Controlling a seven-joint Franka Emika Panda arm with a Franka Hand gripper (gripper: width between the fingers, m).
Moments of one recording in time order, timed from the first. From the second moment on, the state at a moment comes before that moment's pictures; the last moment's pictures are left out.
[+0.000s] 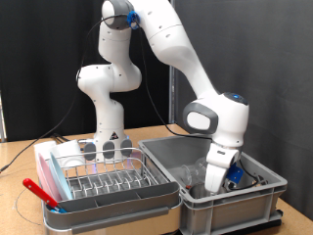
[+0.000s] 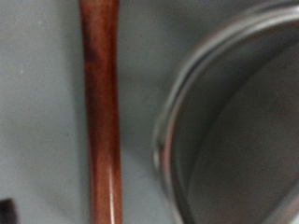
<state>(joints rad) -0.01 0.41 0.36 -2.21 -0.36 2.53 0.71</state>
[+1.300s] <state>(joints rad) -0.07 0.37 0.41 -2.21 -0.25 2.59 0.61</state>
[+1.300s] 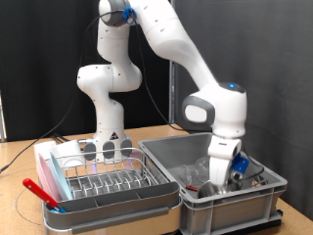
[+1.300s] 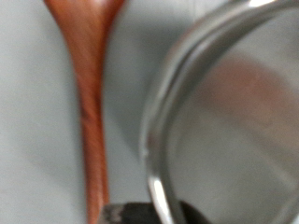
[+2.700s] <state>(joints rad) -0.21 0.03 0.52 -2.23 0.29 2.30 -0.06</state>
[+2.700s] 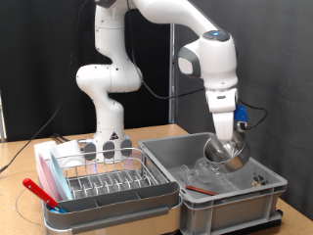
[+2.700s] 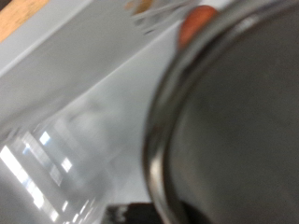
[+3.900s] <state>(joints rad) -0.25 -0.15 0.40 -2.25 0.39 1.62 -0.98</state>
